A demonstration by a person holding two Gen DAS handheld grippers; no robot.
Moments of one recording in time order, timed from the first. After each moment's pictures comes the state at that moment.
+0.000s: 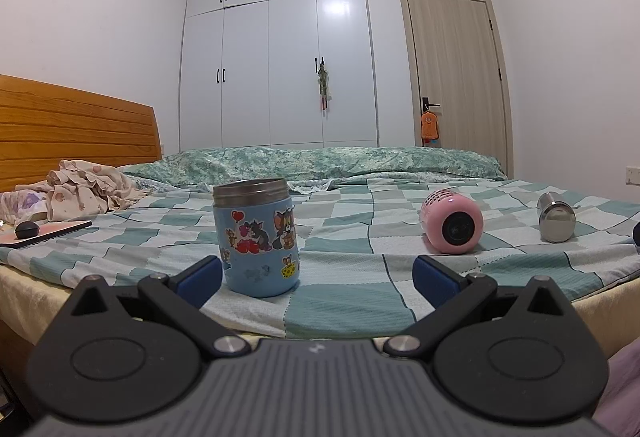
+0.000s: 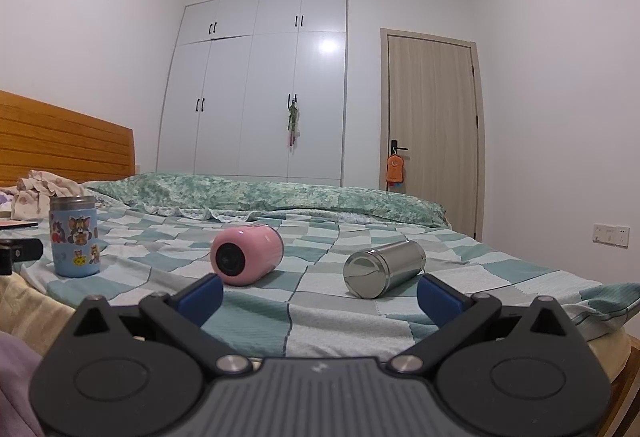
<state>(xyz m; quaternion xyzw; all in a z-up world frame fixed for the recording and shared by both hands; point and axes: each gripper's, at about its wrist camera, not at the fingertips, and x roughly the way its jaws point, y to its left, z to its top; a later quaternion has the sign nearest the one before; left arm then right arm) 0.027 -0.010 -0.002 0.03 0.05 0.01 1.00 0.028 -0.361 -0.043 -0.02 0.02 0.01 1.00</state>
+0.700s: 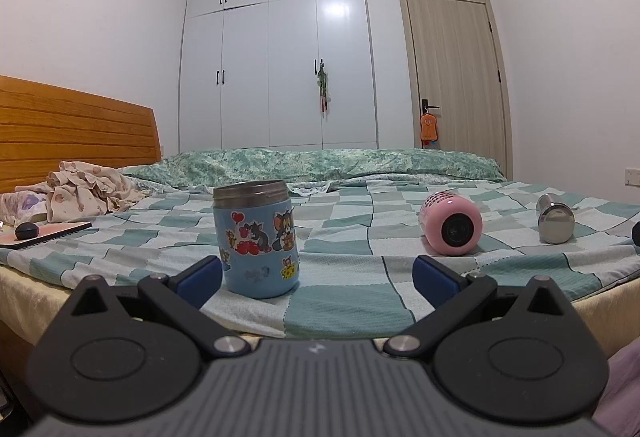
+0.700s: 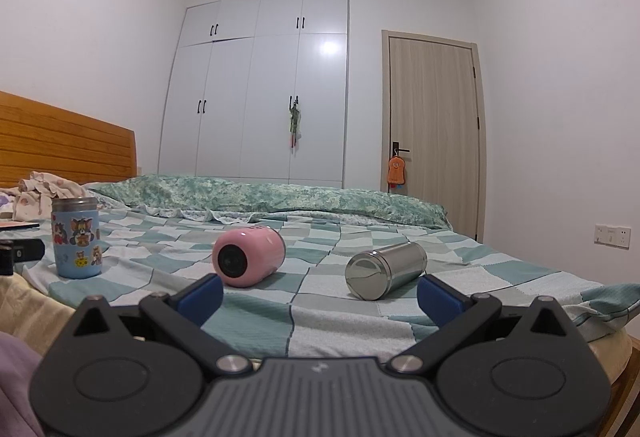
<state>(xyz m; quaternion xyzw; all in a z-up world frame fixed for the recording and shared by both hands) 0.026 -0.011 -0.003 0.03 0.05 0.01 1.00 0.028 -0.360 -0.044 -0.02 0.02 0.01 1.00</state>
